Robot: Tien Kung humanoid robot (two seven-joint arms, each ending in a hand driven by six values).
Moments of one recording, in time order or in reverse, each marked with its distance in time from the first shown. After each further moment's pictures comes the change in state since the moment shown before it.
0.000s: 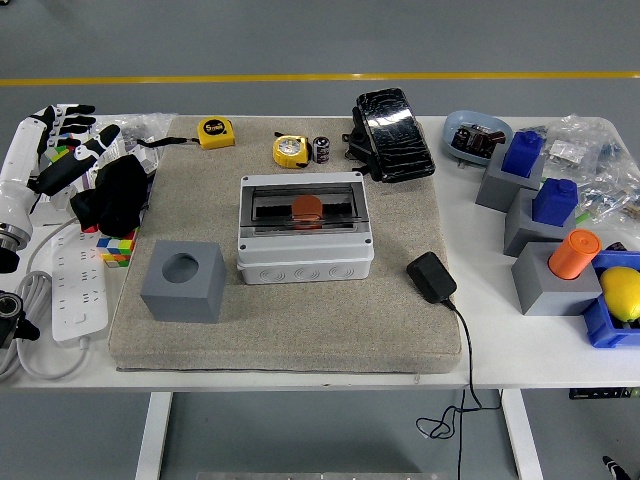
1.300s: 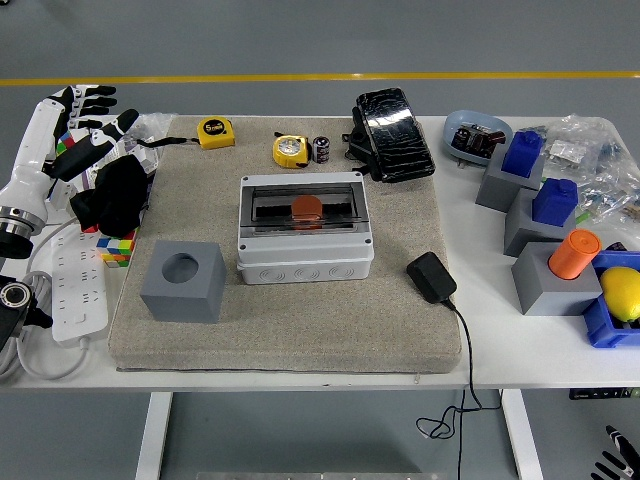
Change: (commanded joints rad) left arm -0.036 -0.012 0.015 -0.034 -0.021 -0.020 -0.010; right arm 0.043 -0.018 0.029 0.000 -0.024 0.038 -0.004
